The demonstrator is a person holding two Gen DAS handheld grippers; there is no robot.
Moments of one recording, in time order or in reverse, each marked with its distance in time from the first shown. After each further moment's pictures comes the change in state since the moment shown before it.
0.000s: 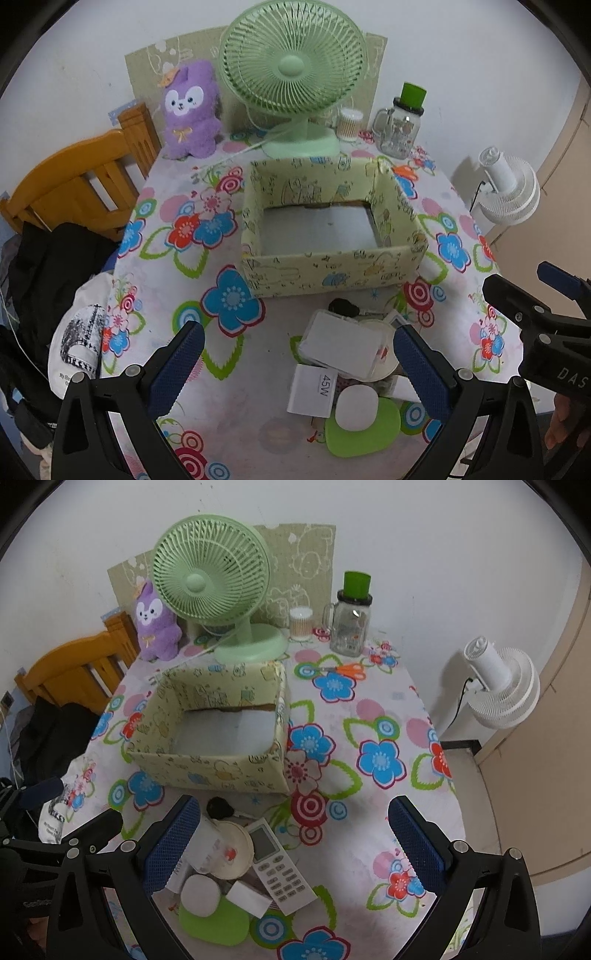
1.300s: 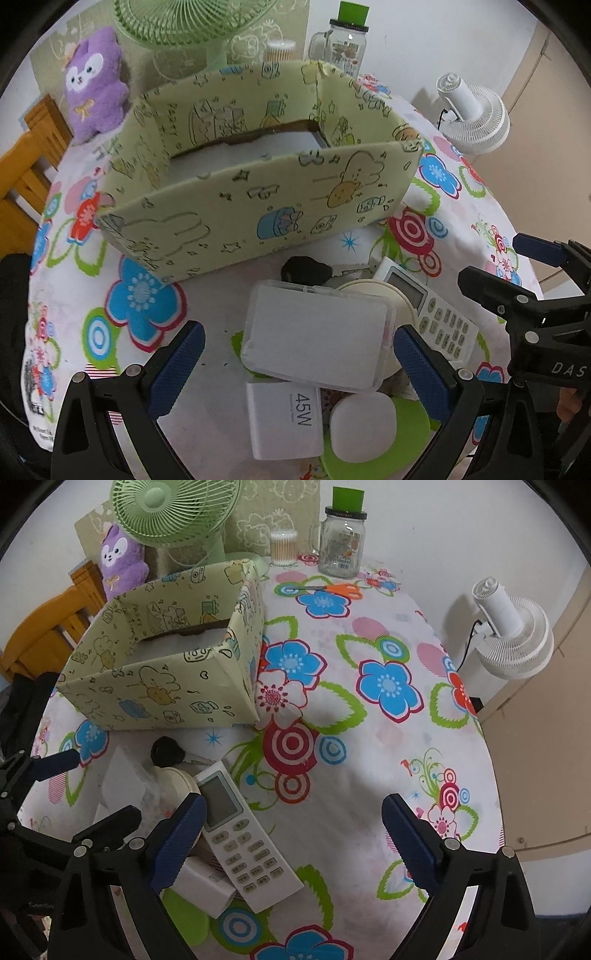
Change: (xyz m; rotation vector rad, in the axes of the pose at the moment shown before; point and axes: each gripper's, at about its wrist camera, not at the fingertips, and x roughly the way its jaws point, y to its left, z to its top) left arm 0.103 -0.026 -0.021 0.203 0.133 -0.161; right arm 0.087 -0.019 -0.047 0.021 0.163 -0.032
